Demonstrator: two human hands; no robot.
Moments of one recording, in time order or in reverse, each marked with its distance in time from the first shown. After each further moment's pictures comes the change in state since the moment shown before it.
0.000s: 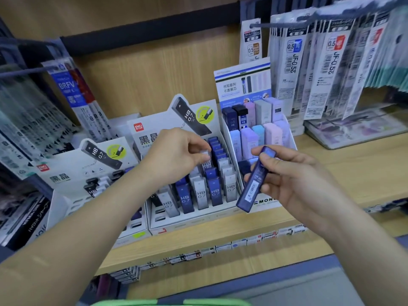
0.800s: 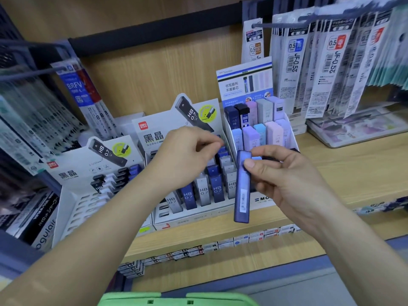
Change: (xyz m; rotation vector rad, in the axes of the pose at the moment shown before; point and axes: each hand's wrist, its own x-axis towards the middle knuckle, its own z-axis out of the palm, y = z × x) left_hand -0.019 0.025 -0.004 -0.058 0.032 0.090; right_hand -0.001 0.008 0.011 -0.057 0.034 -0.014
